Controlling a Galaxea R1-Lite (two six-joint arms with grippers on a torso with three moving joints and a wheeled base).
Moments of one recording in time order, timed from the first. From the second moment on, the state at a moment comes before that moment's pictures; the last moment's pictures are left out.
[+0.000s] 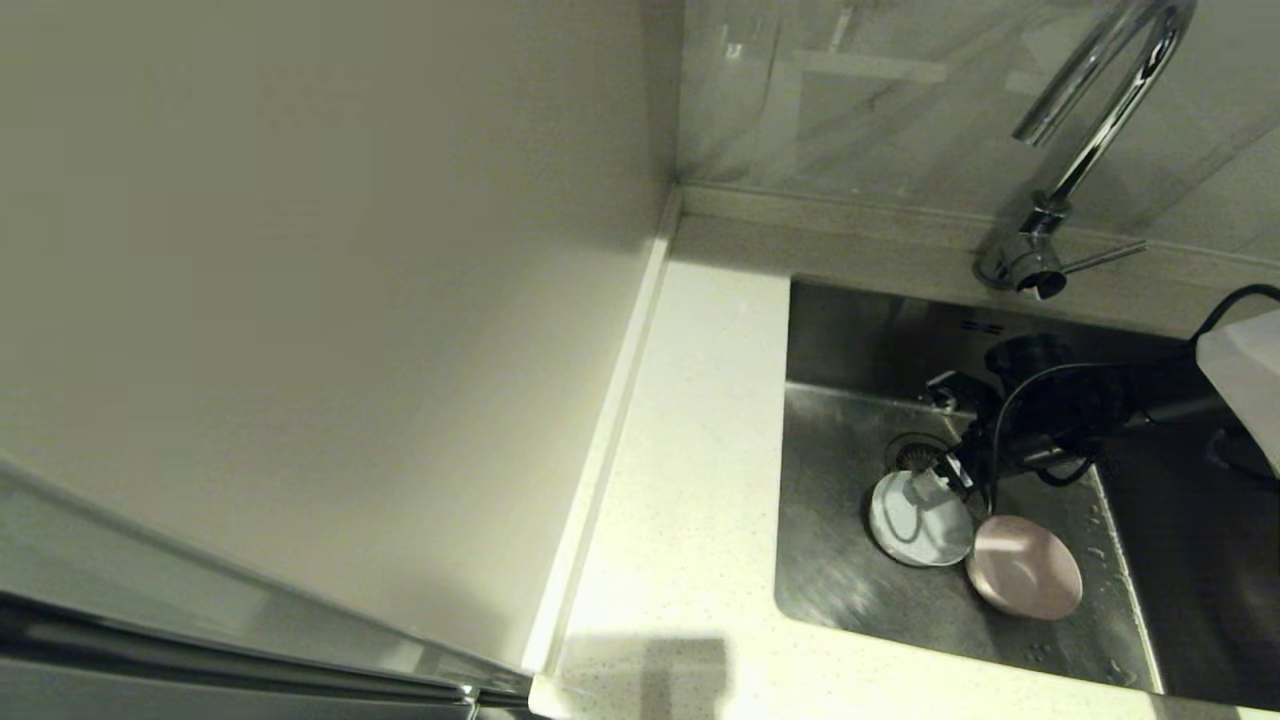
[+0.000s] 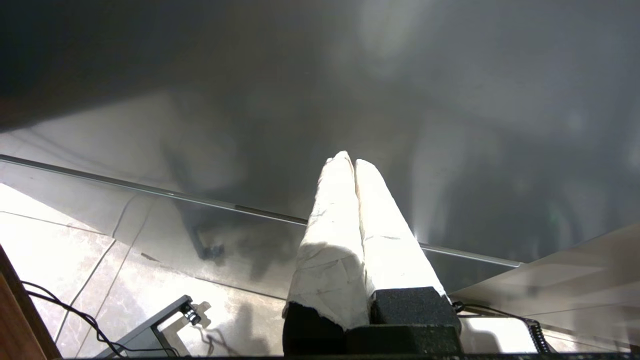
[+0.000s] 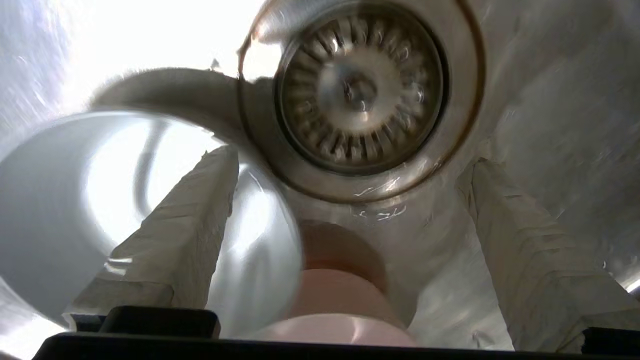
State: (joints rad) left arm 0.00 0.00 0.00 0.00 0.02 -0.02; right arm -0.10 2.32 -1.56 0.14 0.05 -0.47
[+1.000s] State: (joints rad) left arm 0.00 0.00 0.00 0.00 0.01 -0.02; right arm -0.15 2.29 -1.48 0.21 0.14 -0.55
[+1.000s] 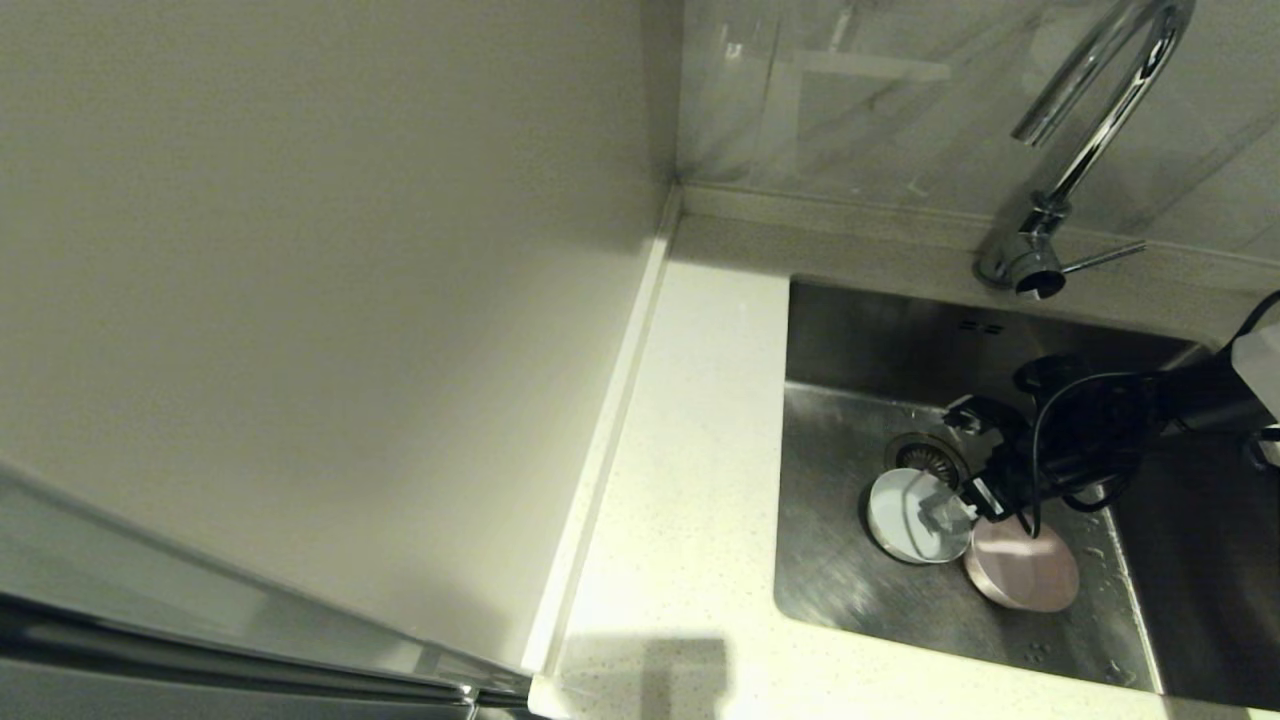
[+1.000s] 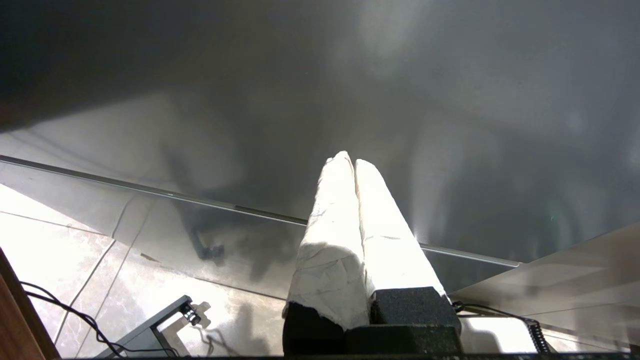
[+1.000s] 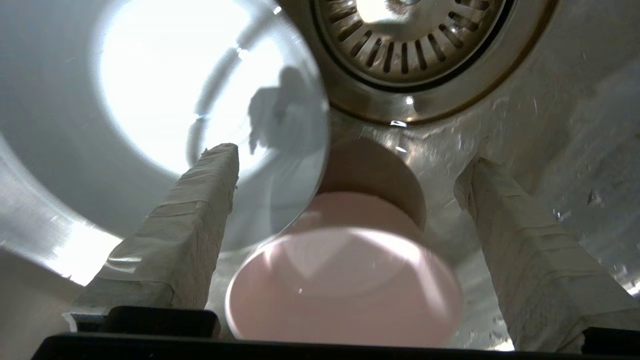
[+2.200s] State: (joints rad) left arm 0.00 0.00 0.00 0.00 0.01 -0.02; right arm -0.14 2.34 -1.56 0.21 0.15 -0.54
